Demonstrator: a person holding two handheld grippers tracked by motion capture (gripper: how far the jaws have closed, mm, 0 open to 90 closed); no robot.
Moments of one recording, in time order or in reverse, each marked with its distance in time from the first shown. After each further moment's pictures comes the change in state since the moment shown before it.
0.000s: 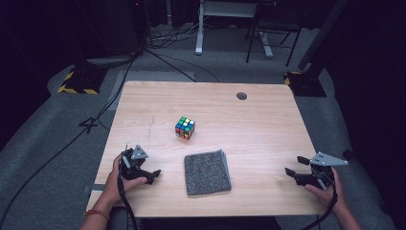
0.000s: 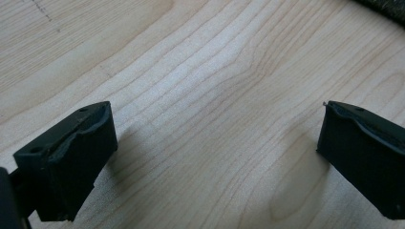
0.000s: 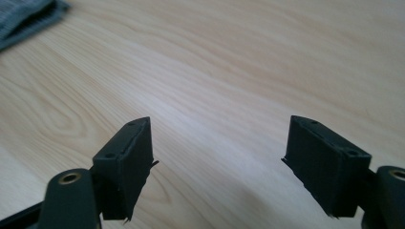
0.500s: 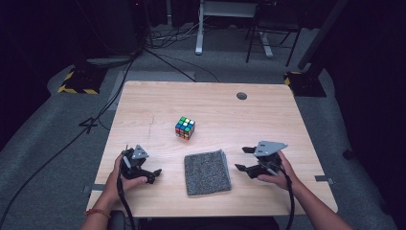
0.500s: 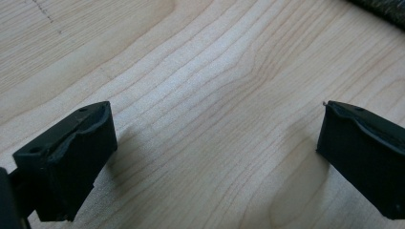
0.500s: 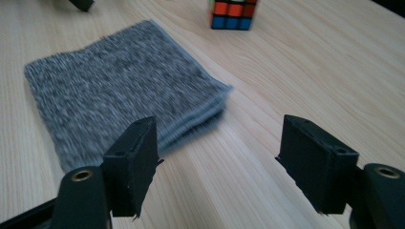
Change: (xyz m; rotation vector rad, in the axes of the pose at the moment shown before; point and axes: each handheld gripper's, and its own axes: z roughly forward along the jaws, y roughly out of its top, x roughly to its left) left arm -0.002 0.002 0.002 0.004 0.014 -0.021; right arm 0.105 0.100 0.082 -0.022 0.311 -0.314
